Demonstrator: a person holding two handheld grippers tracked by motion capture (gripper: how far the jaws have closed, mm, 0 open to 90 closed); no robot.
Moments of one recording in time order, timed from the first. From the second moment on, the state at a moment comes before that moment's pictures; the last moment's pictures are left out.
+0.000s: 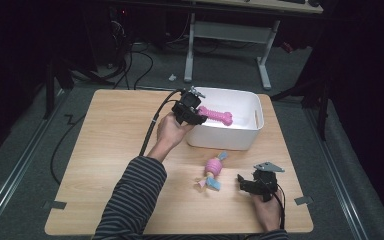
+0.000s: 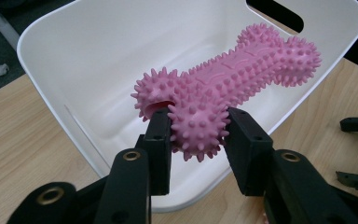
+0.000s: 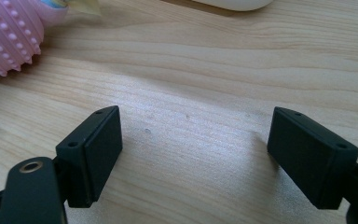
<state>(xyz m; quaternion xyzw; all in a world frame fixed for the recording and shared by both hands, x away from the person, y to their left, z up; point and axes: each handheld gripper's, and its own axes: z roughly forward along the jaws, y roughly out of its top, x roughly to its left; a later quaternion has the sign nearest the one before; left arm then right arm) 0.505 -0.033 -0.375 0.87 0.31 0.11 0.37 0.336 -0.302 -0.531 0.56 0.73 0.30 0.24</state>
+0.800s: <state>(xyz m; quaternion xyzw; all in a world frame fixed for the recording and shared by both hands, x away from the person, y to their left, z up) 0.493 -0.006 -0.362 0.84 0.32 0.10 0.42 0.336 -0.302 -0.531 0.56 0.73 0.30 0.24</state>
